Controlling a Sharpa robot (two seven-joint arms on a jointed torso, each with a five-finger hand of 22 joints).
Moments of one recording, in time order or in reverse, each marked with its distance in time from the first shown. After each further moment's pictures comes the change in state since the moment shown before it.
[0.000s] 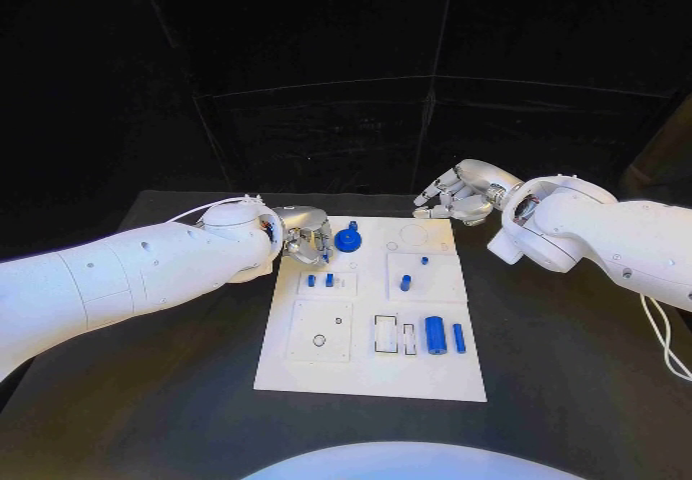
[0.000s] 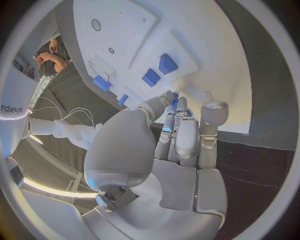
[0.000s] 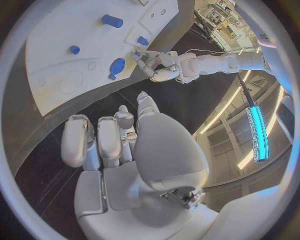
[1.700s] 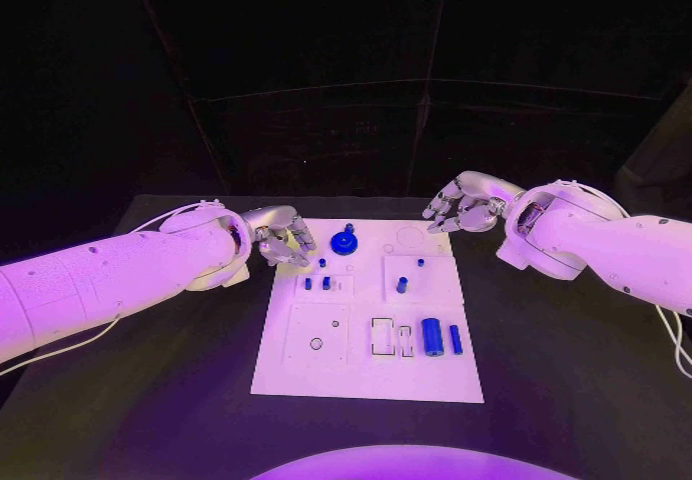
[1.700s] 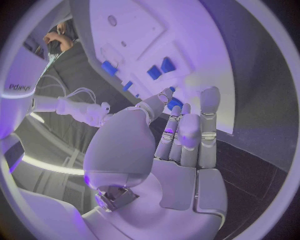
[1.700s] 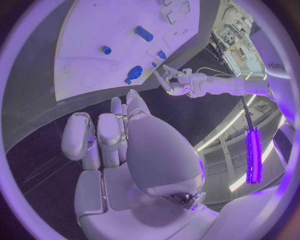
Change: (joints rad) left arm 0.003 -0.112 -0.002 0.042 0.215 -0.044 0.084; left_hand -0.040 -0.038 -0.081 0.028 0.000 -0.079 0.045 -0.089 -0.050 -0.151 0.050 -0.108 -0.017 -0.050 0.038 -0.094 -0.178 0.027 -0.115 0.035 -0.196 -0.182; right arm -0.022 -0.034 -0.001 0.005 -0.250 -0.003 -0.017; right_hand 0.185 0.015 0.010 -0.035 -0.093 0.048 -0.015 0.022 -0.003 -0.193 -0.004 -0.647 -0.603 -0.004 -0.004 -0.105 -0.104 0.016 -0.029 -0.004 -0.044 -0.053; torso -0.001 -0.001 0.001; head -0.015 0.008
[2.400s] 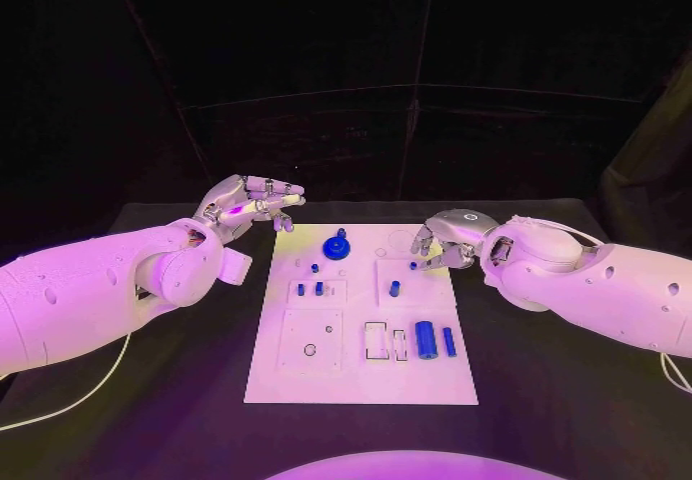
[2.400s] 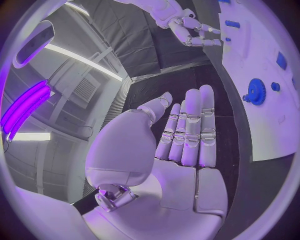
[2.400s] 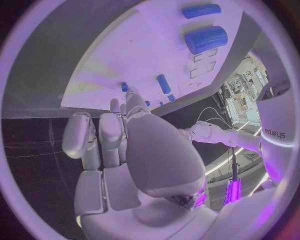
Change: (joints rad) left arm 0.003 -0.111 -0.002 0.137 1.078 -0.051 0.395; left_hand -0.014 0.047 -0.033 0.036 0.000 0.054 0.001 0.027 -0.001 0.058 -0.004 0.091 0.012 -0.220 0.014 -0.286 -0.350 0.004 -0.151 0.021 -0.189 -0.131; right arm -0.097 0.034 -0.001 0.012 -0.478 -0.001 -0.046; right_hand 0.050 -0.016 0.044 0.012 -0.057 0.005 0.014 -0.067 -0.003 0.052 0.027 -0.197 -0.253 0.000 0.008 0.000 0.001 0.000 -0.007 0.015 -0.006 0.000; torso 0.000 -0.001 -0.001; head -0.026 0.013
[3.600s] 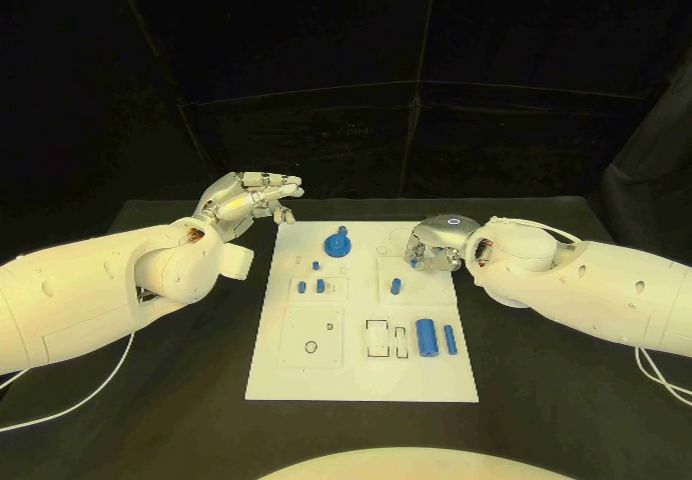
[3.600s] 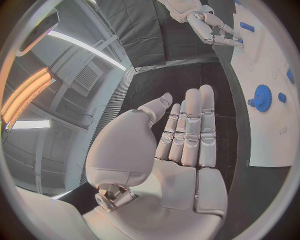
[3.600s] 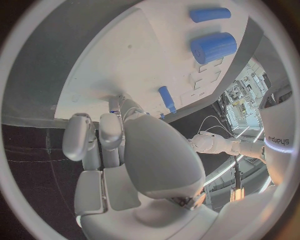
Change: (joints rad) left arm -0.001 -0.004 -0.001 0.015 0.102 0.001 0.017; left_hand 0.000 0.008 -0.005 0.000 0.000 0.003 -0.004 0.004 0.000 0.000 0.000 0.002 0.000 0.000 0.000 -0.008 -0.007 0.000 0.000 0.000 -0.011 -0.007; right arm -0.015 0.073 0.004 -0.065 -0.043 0.090 -0.006; right_hand 0.038 0.004 0.237 -0.006 -0.060 0.065 0.003 -0.020 0.002 0.088 -0.002 -0.090 -0.089 0.003 0.003 0.002 -0.009 0.000 0.017 0.001 0.018 0.037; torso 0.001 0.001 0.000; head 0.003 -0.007
